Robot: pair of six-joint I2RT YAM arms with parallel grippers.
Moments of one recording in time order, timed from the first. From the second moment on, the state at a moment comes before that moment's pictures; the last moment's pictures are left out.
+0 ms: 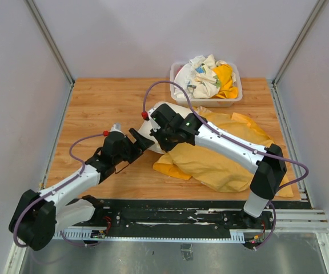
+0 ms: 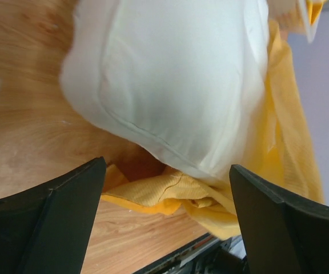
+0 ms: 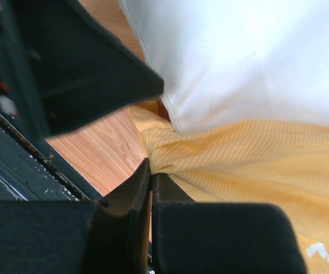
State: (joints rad) left arm -0.53 1.09 0.47 0.11 0.04 -1.13; right arm 0.96 1.72 1.60 -0.84 0.01 0.12
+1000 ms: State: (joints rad) left arm -0.33 1.43 0.41 0.69 0.19 -1.17; right arm 0.97 1.77 1.67 -0.86 0.00 0.12
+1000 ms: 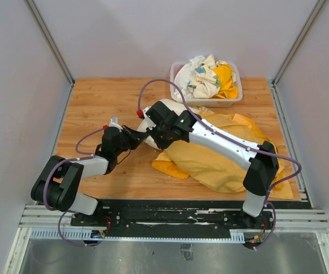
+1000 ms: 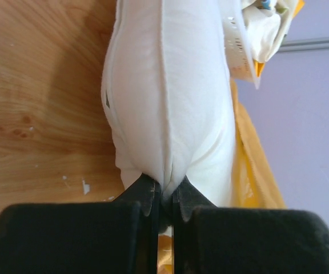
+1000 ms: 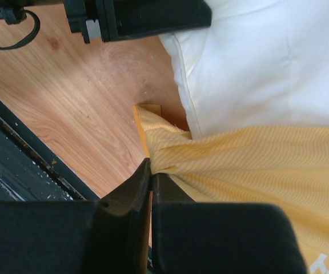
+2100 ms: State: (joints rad) left arm -0.47 1.05 0.39 0.47 0.06 -1.15; right arm 0.97 1.94 2.00 -1.01 -0.02 0.00
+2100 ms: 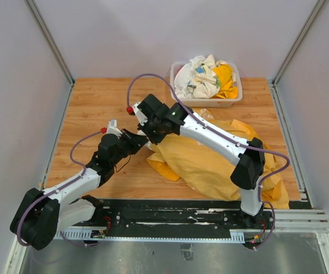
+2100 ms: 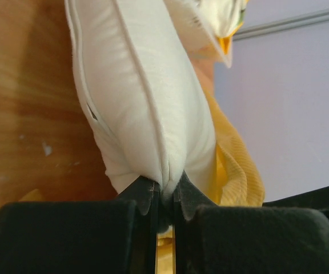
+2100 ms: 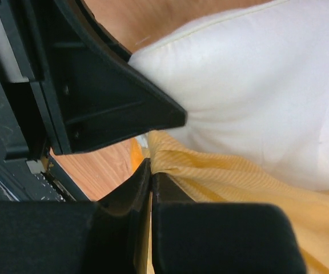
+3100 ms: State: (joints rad) left arm -0.28 1.39 0.74 0.19 0.15 -0.92; right arm 0.98 1.58 1.40 -0.82 0.01 0.12
